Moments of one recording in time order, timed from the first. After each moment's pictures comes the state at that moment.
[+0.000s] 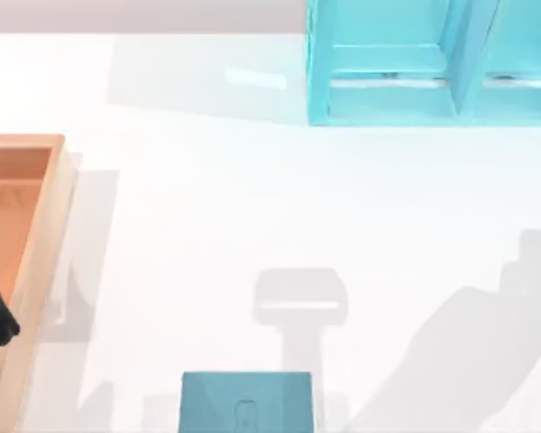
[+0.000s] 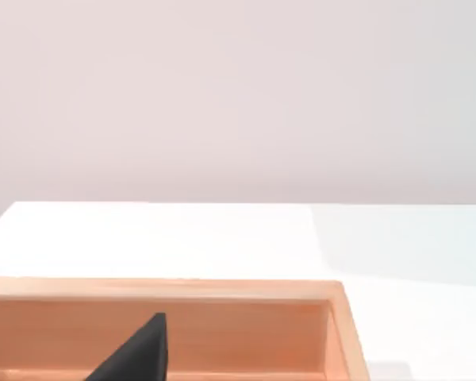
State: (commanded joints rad) left arm 0.00 0.00 0.00 0.00 0.00 0.00; right arm -0.34 1.90 1.20 -0.87 0.00 -1.90
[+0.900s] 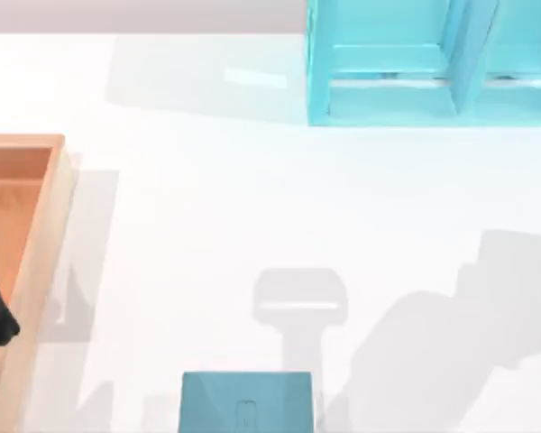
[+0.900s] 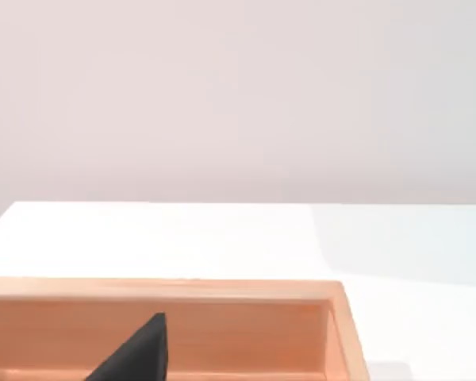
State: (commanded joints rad) left arm 0.00 0.00 0.00 0.00 0.00 0.00; right arm -0.35 1.83 1.32 -1.06 0.00 -1.90
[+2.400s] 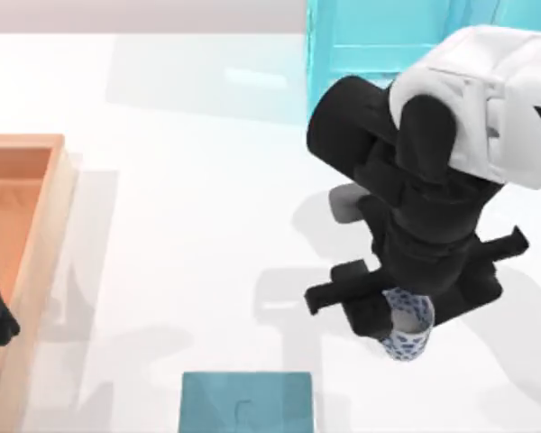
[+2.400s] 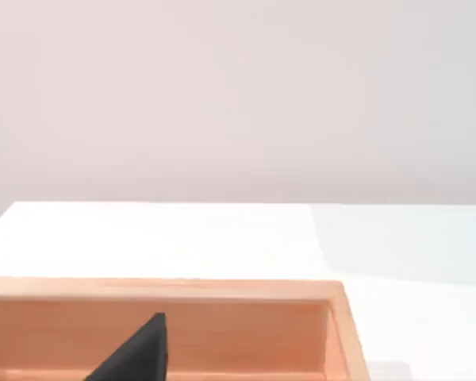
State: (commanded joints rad) left arm 0.00 0.00 0.00 0.00 0.00 0.00; right arm 0.78 1.76 1.42 -1.28 -0.01 0.51
